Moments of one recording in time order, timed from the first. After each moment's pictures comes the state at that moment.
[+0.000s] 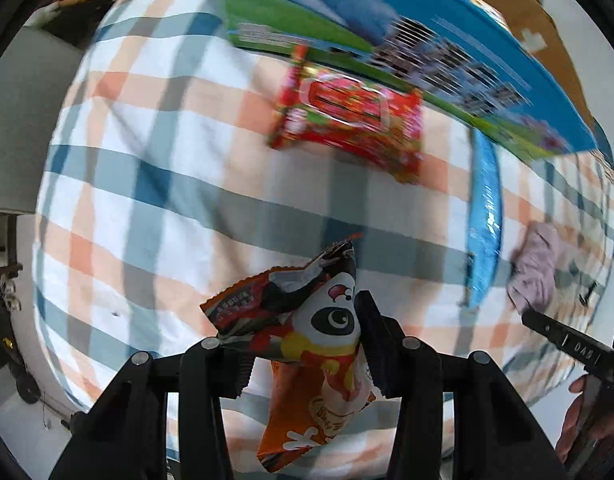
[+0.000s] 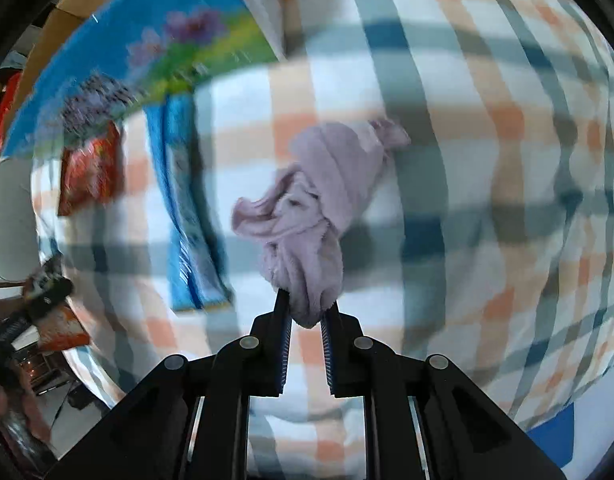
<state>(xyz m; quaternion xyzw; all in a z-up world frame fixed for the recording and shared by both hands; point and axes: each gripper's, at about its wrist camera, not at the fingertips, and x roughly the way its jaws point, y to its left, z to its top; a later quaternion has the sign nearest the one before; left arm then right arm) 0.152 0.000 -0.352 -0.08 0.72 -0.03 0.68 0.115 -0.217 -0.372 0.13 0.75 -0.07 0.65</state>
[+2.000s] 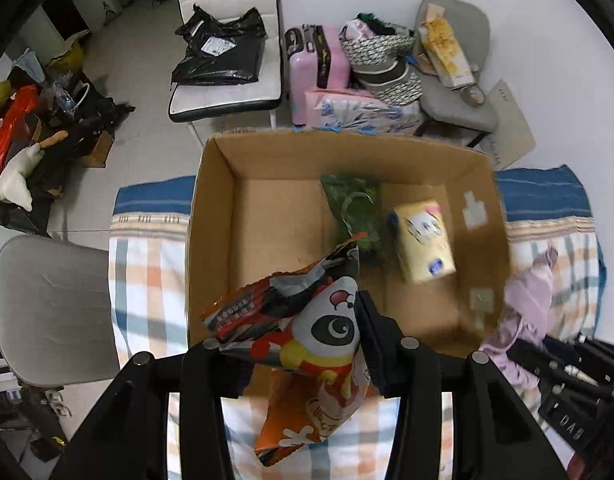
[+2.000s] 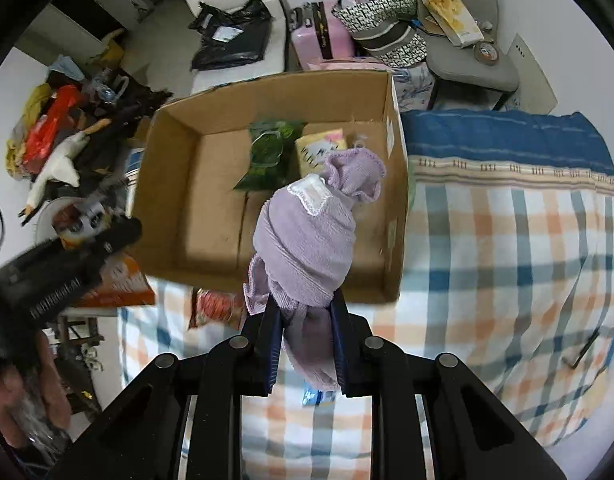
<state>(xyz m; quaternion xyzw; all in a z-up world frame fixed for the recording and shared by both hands) 0.403 -0.047 -0.218 0.03 0.64 -0.07 0.77 0.334 -0.178 -0.195 0.09 0.67 -0.03 0.74</state>
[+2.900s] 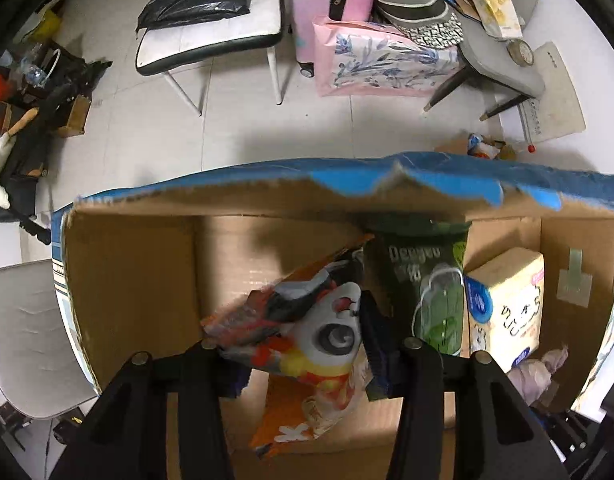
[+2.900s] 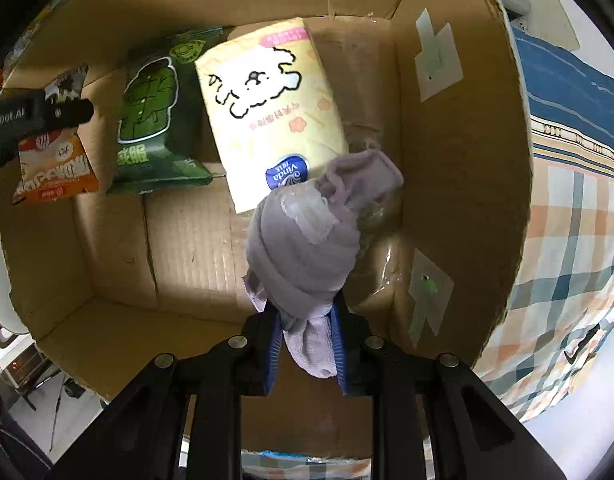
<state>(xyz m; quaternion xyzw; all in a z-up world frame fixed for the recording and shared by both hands) 0.525 -0.052 -0.346 0.04 0.73 -0.06 0.68 0.423 -0.199 -0.367 0.08 0.80 -0.08 0.59</state>
